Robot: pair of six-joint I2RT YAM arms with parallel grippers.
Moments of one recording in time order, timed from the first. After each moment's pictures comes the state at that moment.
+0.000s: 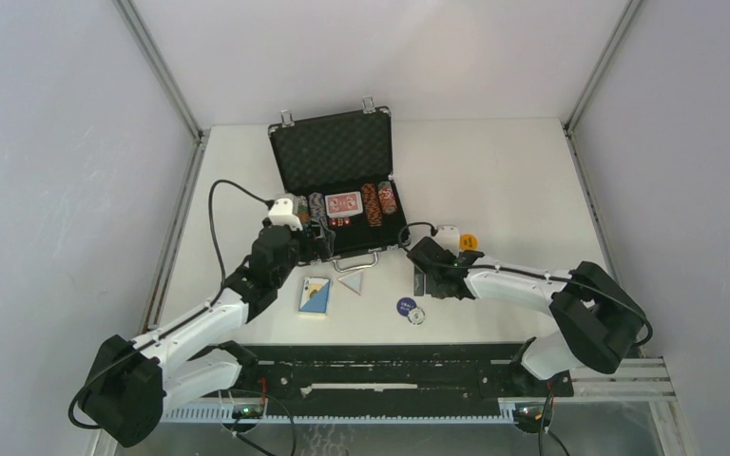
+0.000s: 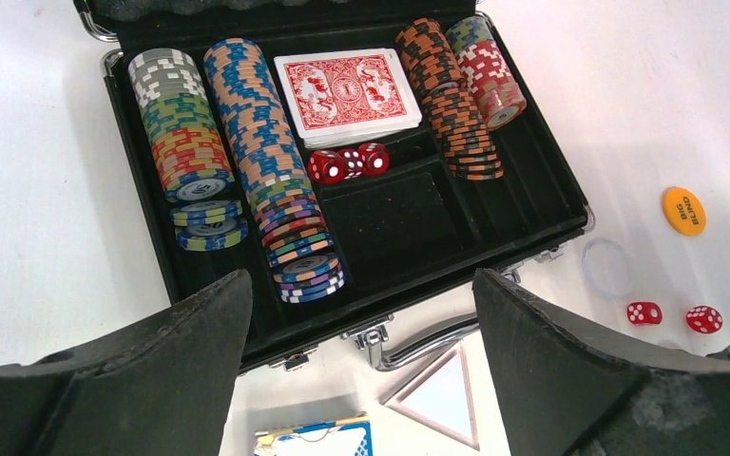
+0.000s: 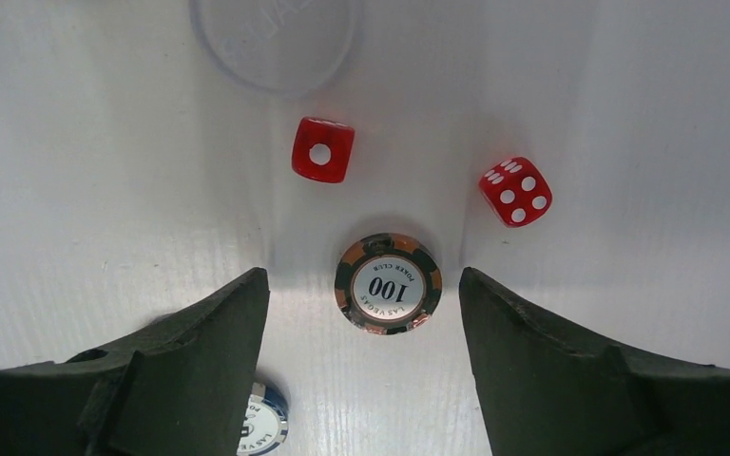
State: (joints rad) left arm -0.55 1.02 0.47 0.20 -0.24 -0.40; right arm 0.81 1.44 0.73 -0.49 0.39 0.76
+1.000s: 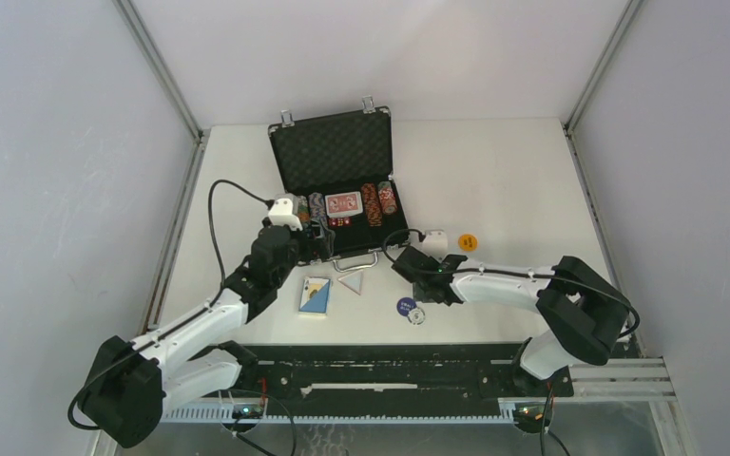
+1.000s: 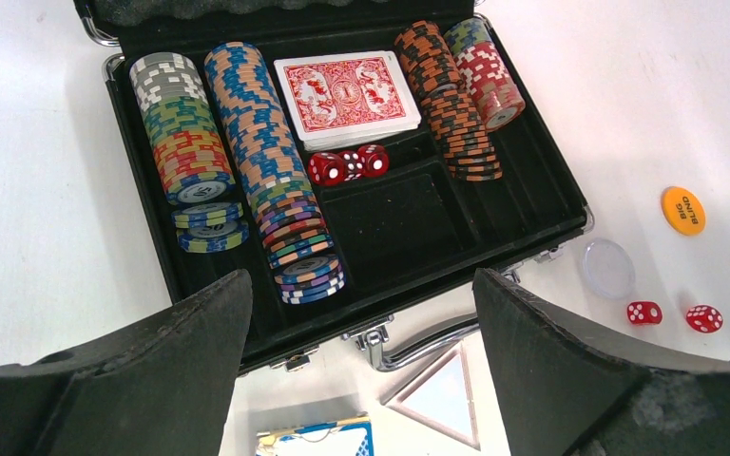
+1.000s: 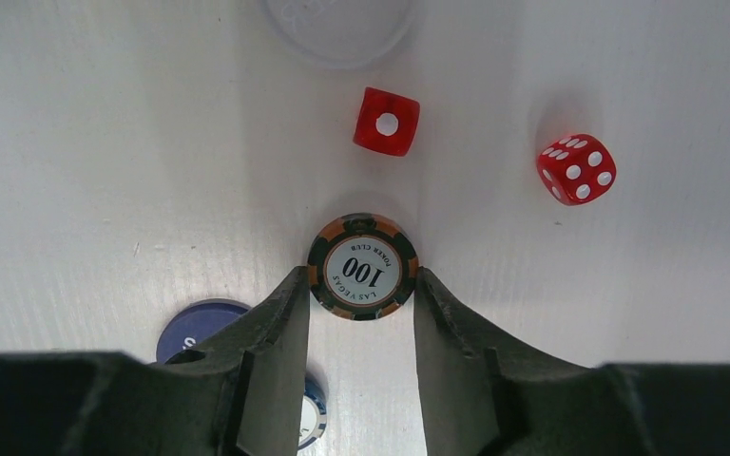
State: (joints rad) left arm -0.55 1.01 0.47 0.20 -0.23 -0.39; right arm 0.92 1.52 0.77 -0.53 0.46 0.83
